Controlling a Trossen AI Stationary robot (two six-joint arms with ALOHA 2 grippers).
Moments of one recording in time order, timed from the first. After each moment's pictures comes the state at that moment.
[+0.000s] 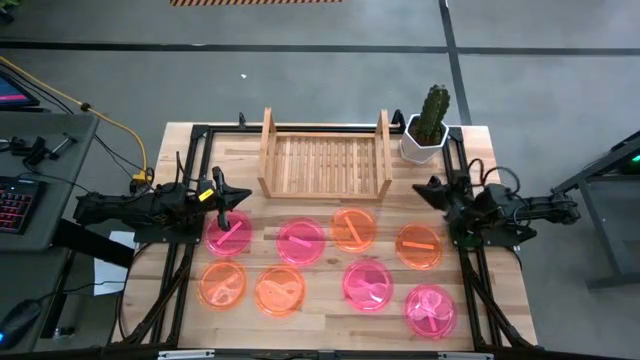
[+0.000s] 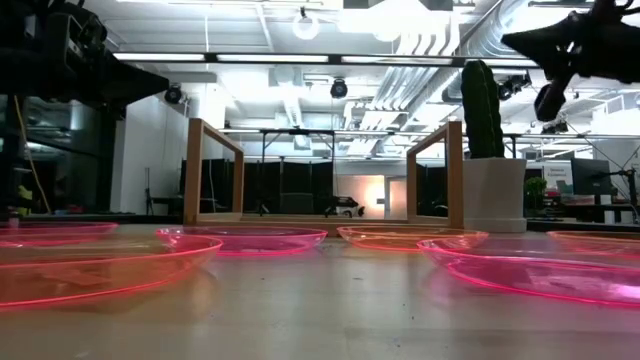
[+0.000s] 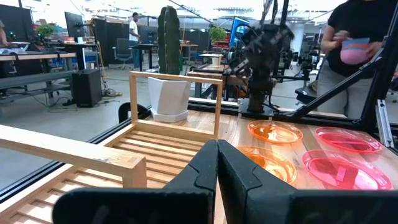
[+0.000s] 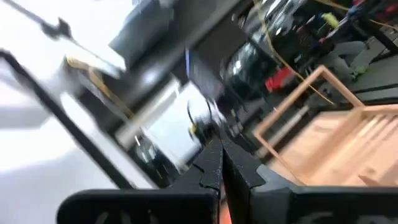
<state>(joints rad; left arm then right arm) -0.03 0.01 0.02 0.05 -0.29 -0.02 0.09 0.01 0.01 0.36 0.31 0.72</state>
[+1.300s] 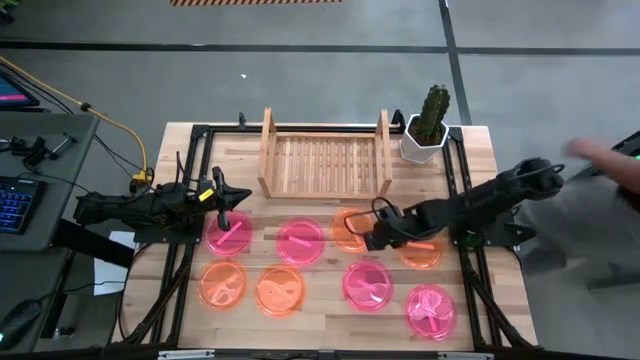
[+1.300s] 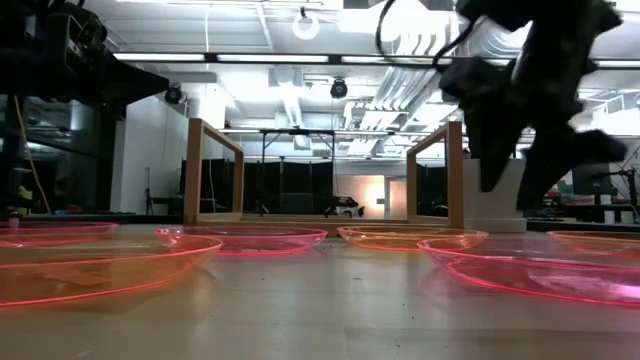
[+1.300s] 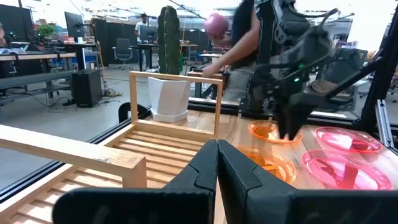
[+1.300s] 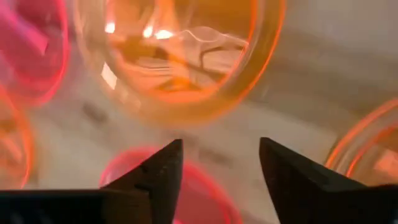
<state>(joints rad) -0.03 0.01 0.02 0.05 -0.29 -0.02 0.23 1.43 0.76 -0.49 0.06 1.54</state>
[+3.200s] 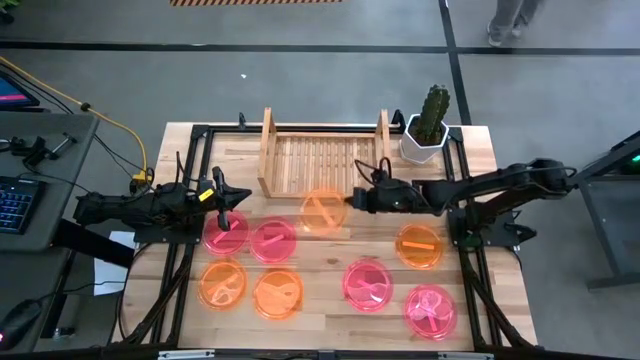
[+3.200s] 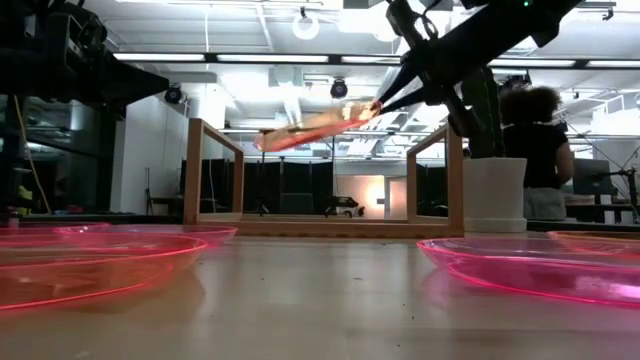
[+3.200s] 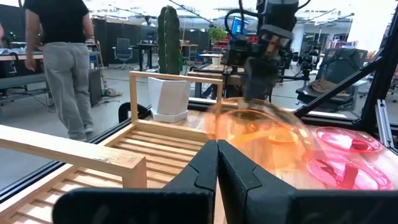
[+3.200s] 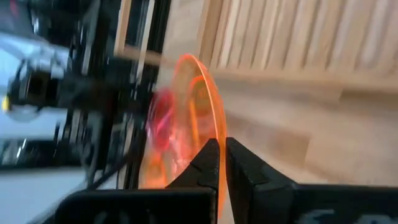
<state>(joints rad) -0.03 0.02 0.02 0.05 -0.29 -0.02 0.02 1.33 0.74 0.06 0.27 1.37</state>
